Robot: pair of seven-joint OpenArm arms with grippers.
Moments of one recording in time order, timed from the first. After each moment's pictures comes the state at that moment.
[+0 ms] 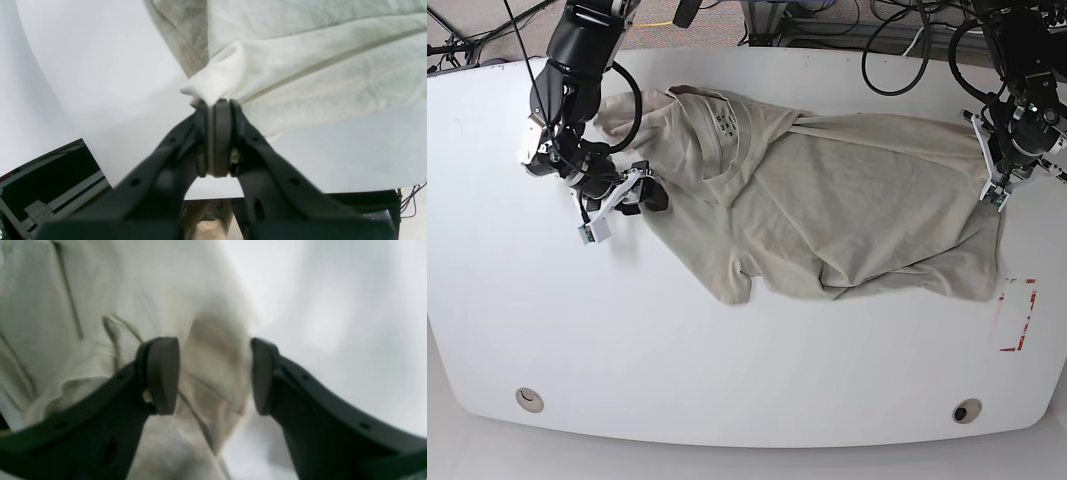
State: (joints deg) left arm 11.9 -19.3 -24.9 112.7 -6.5 -43.0 72.8; right arm 3.1 4.3 25.1 77.7 31.3 41.1 -59.8
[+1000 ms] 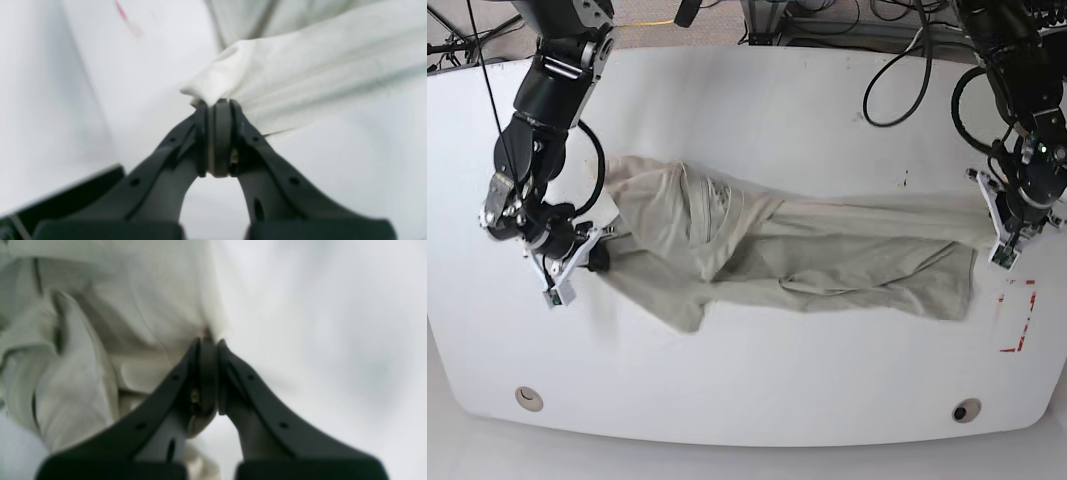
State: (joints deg) left arm -2.7 -19.1 -22.5 113.0 -6.1 -43.0 73.0; right arm 17.7 12.1 24.5 75.7 23.1 41.1 -63.2
